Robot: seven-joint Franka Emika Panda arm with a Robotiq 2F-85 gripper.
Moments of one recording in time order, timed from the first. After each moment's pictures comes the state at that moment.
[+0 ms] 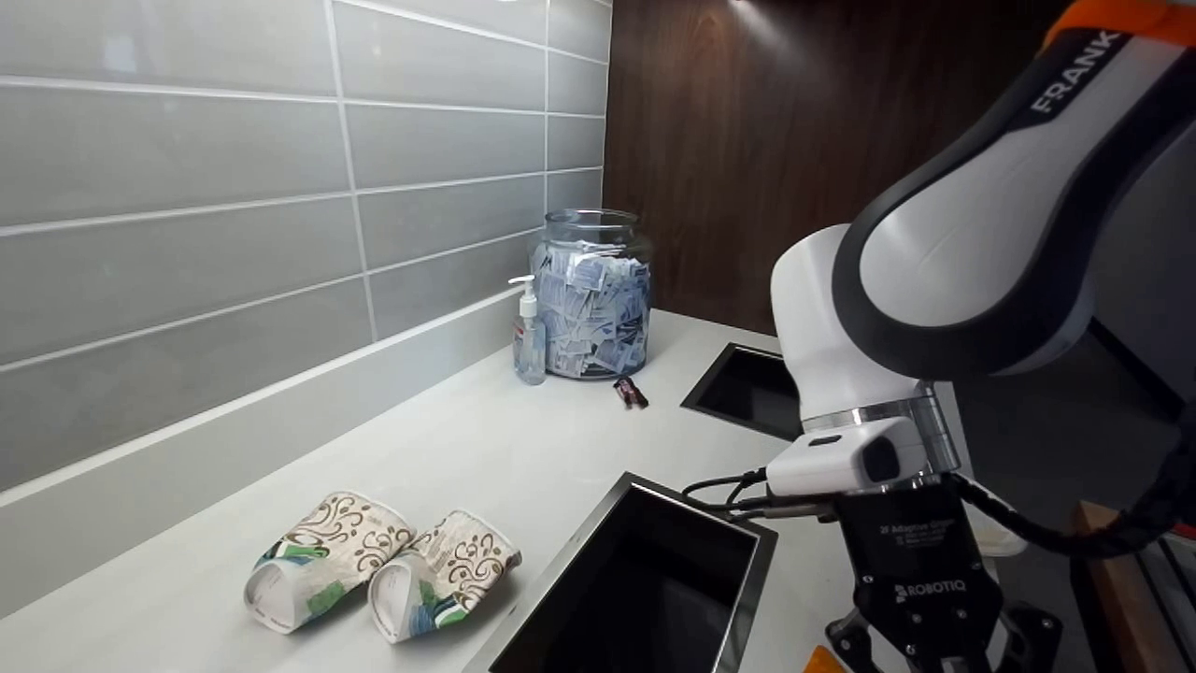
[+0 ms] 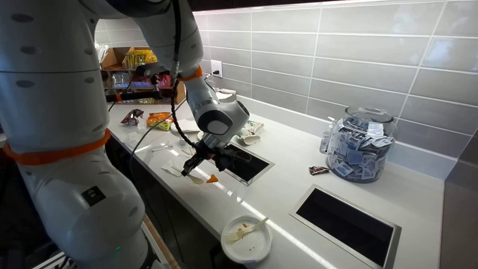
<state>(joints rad) 0.15 0.13 0.21 -2.56 0.71 2.16 -2.19</state>
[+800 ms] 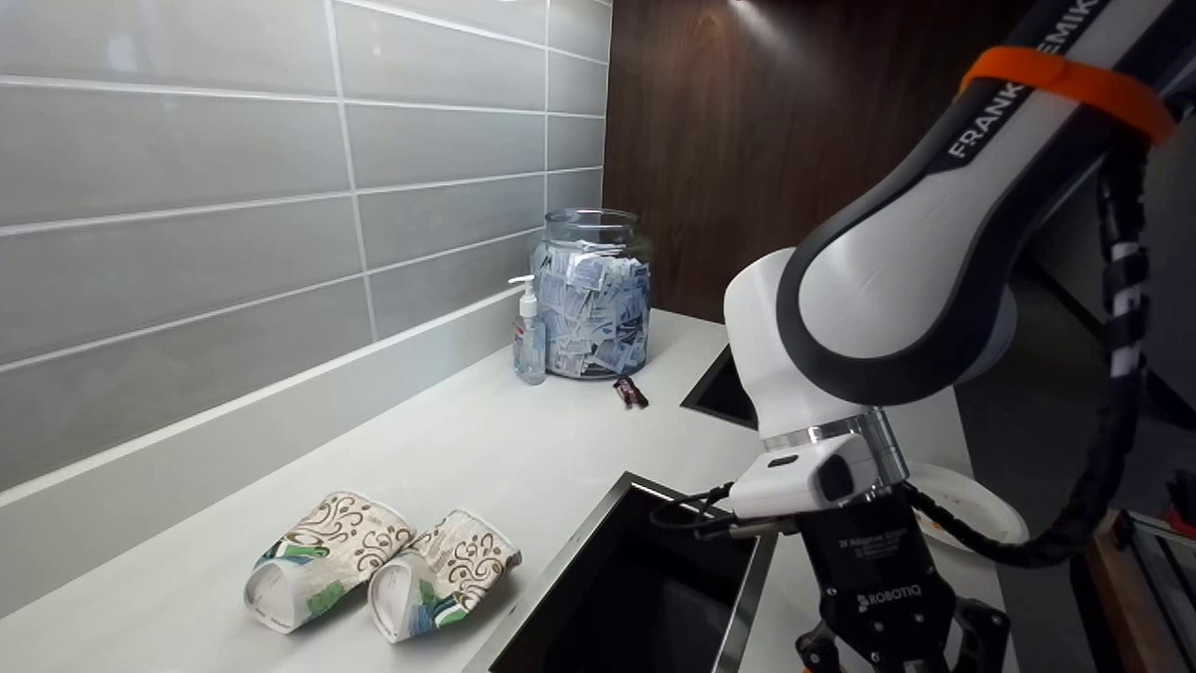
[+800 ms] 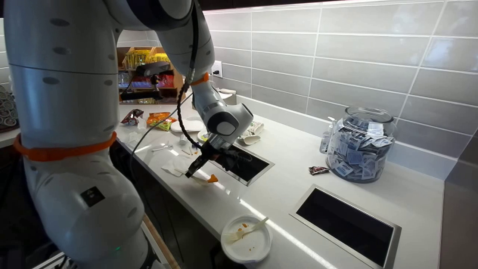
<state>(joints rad) 0.14 0.25 0.20 -2.46 0.62 2.12 -2.20</state>
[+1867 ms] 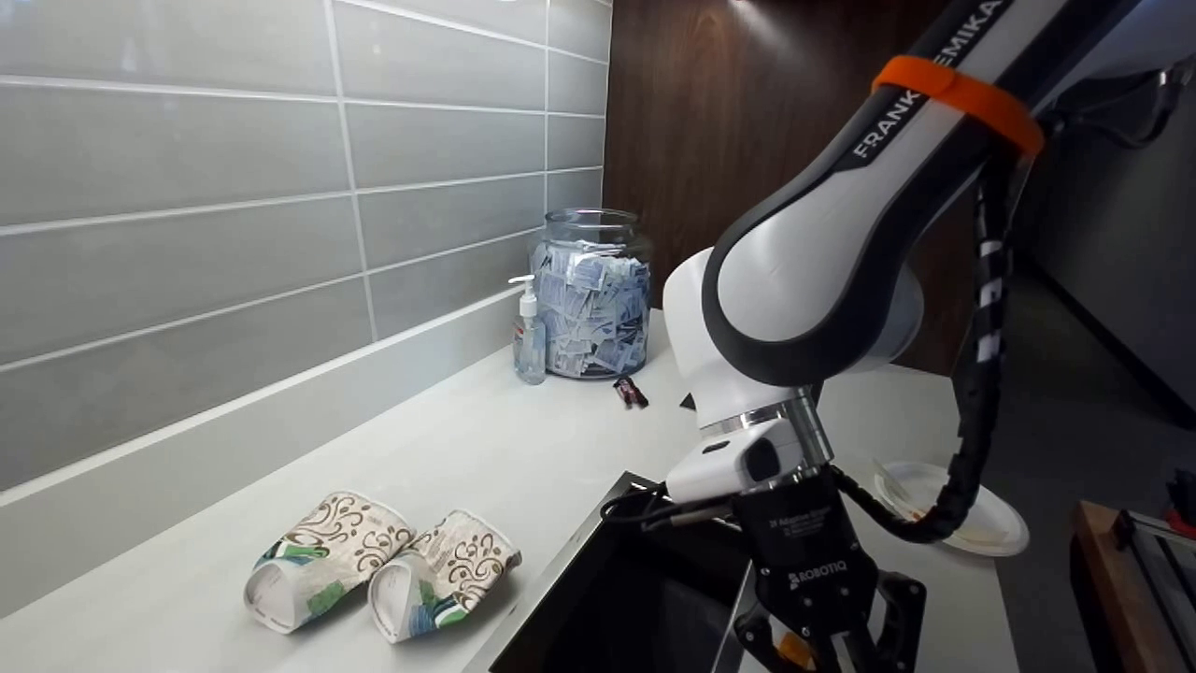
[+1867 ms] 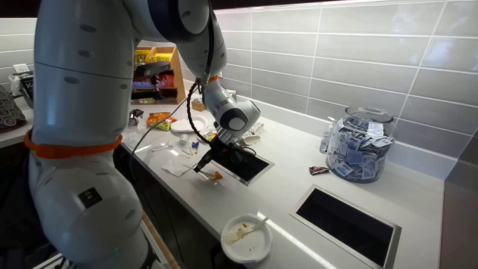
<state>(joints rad) 0.11 0.35 0.21 -2.30 0.54 2.04 -2.20</state>
